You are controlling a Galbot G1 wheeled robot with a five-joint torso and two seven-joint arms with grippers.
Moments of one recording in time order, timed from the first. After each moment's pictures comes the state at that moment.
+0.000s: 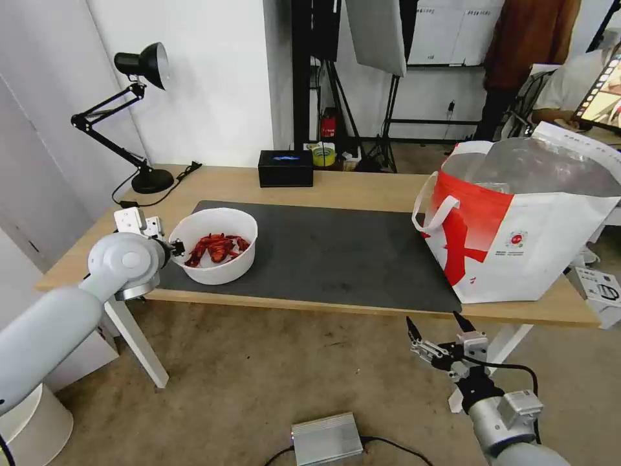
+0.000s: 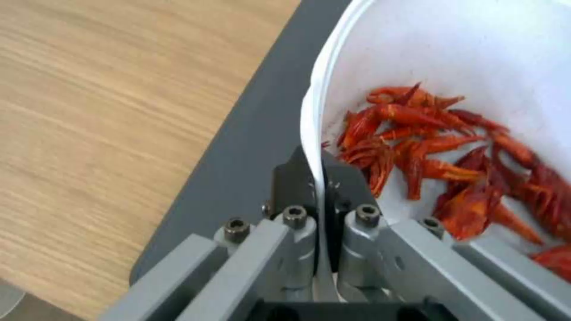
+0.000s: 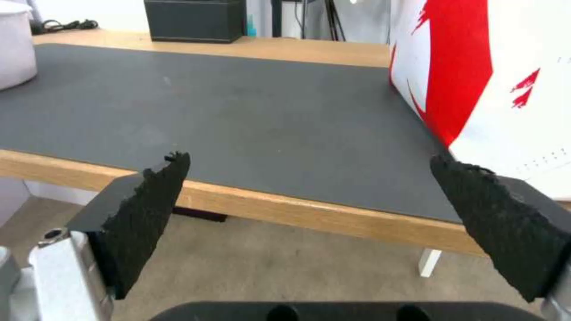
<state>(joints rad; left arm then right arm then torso) 0.54 -0.62 0.03 -1.81 -1.67 0.53 -0.99 -1.70 0.66 0.28 2.21 0.57 0.18 0.51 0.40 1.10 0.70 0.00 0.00</state>
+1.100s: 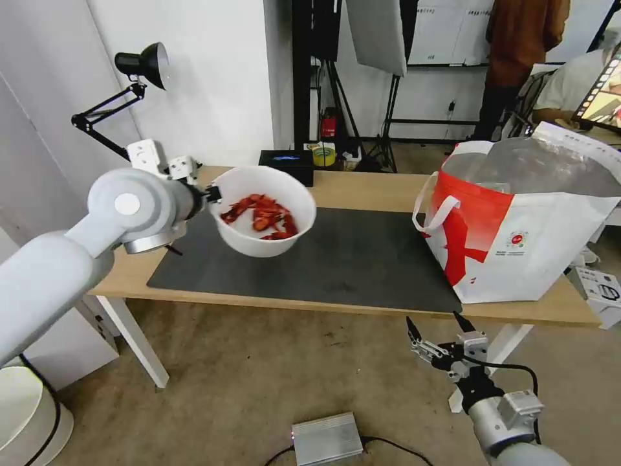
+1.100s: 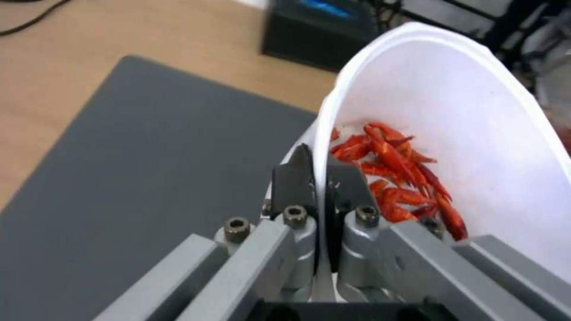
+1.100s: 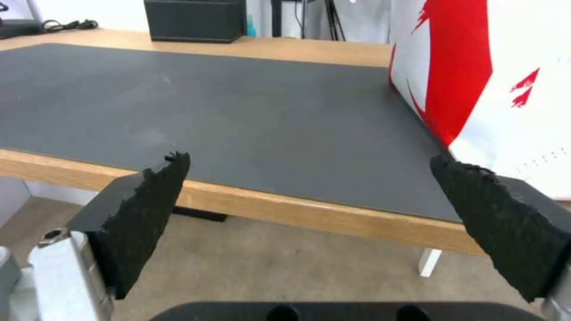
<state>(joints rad) 0.09 -0.70 0.25 -1.97 -1.97 0.47 -1.12 -1.70 0.66 0.28 2.21 0.57 0.18 0.51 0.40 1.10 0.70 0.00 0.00</state>
